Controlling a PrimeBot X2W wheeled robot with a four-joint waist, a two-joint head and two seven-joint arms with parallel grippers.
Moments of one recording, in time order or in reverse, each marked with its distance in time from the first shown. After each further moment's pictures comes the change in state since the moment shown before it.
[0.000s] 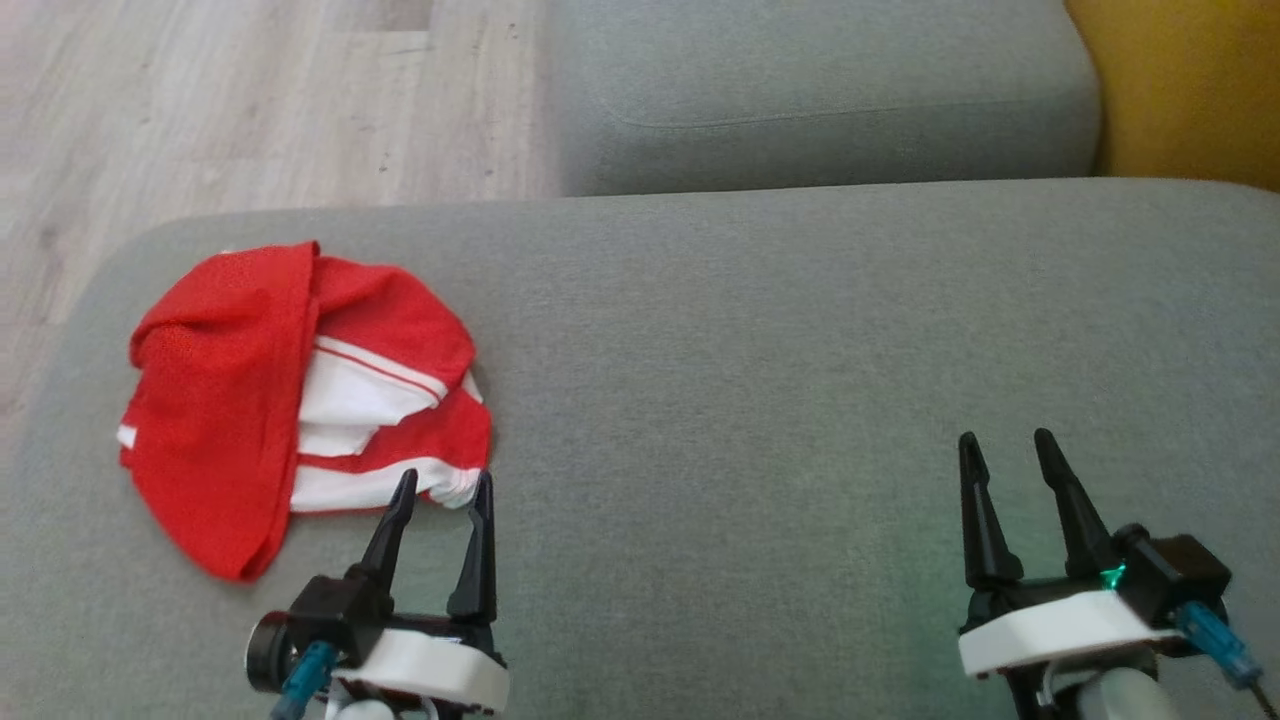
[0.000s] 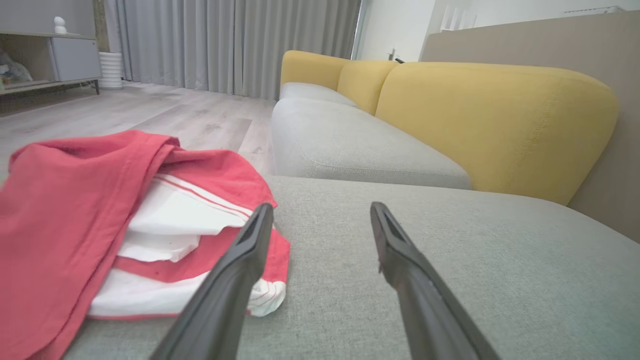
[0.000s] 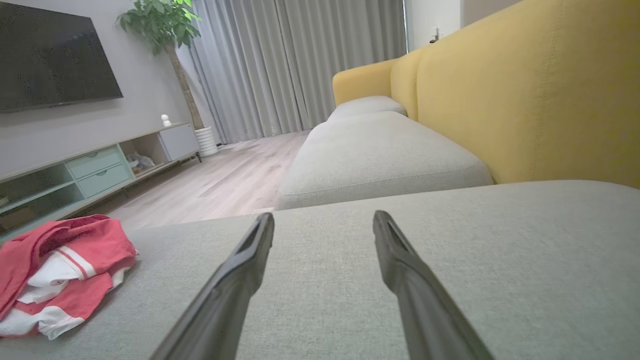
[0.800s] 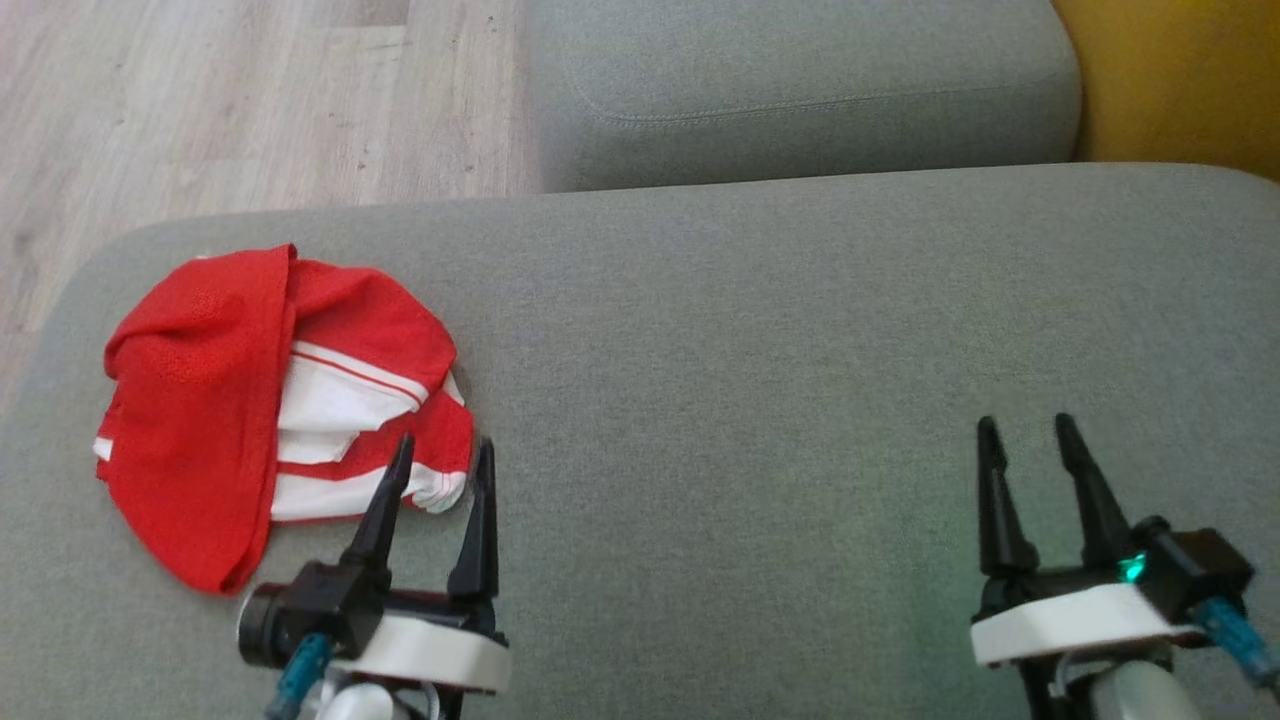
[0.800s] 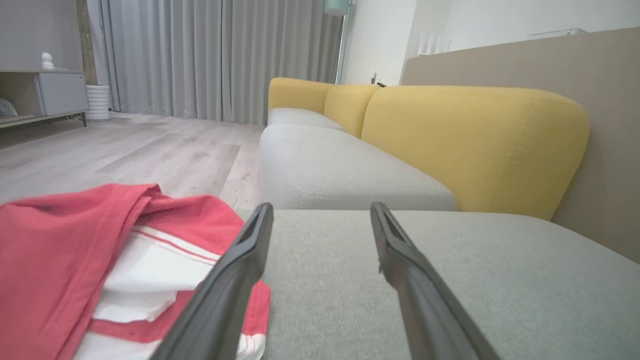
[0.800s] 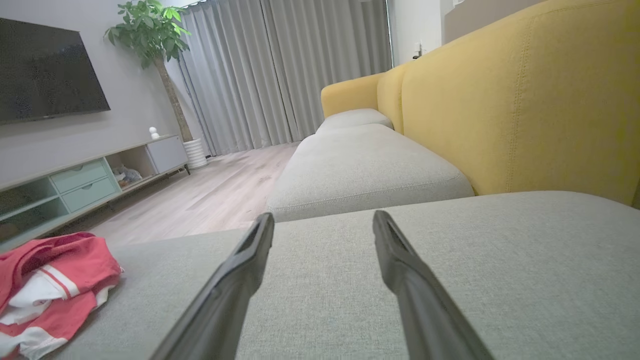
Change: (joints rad) left arm -0.007 0.045 -0.058 -0.134 -0.021 0.069 0.009; right arm 0.002 0.000 -0.025 -0.052 0.010 0.000 0.007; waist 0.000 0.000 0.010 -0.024
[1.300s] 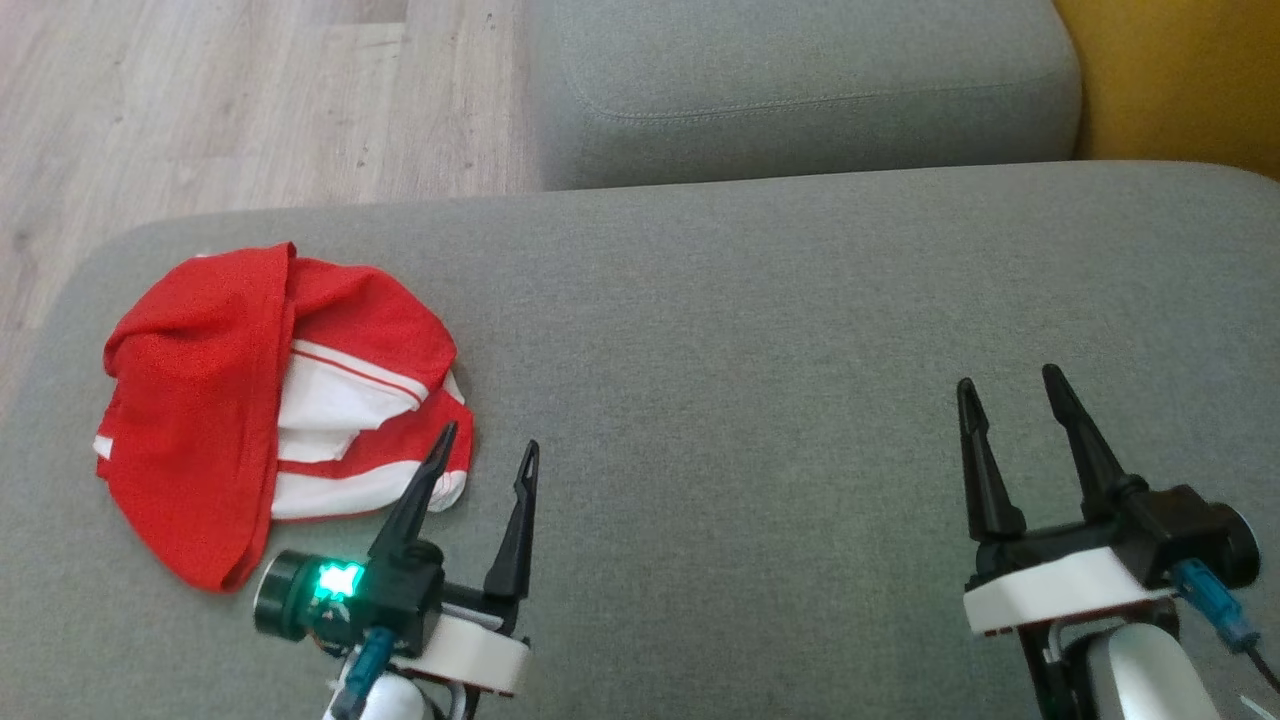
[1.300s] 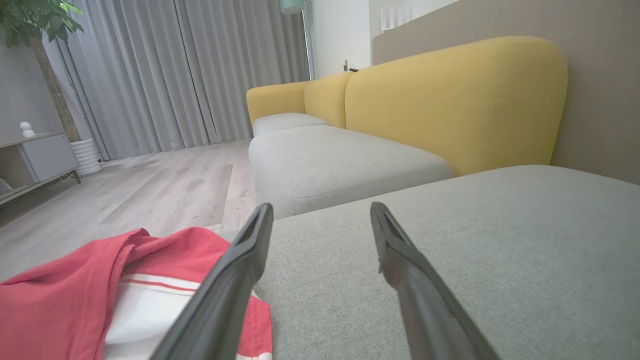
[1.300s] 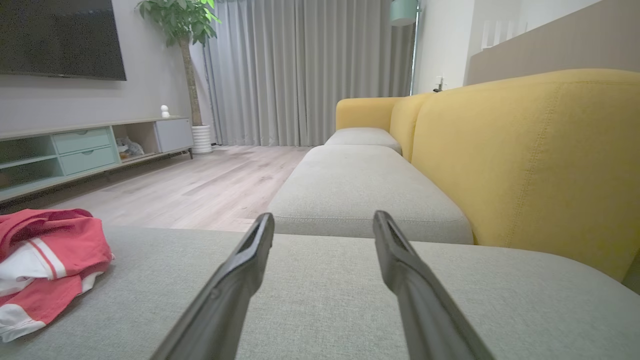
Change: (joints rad) left arm -0.040 0.081 -0.137 -0.022 0.127 0.100 0.035; right arm -0.041 0.001 0.006 -0.063 -0.180 0.000 0.041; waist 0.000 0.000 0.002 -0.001
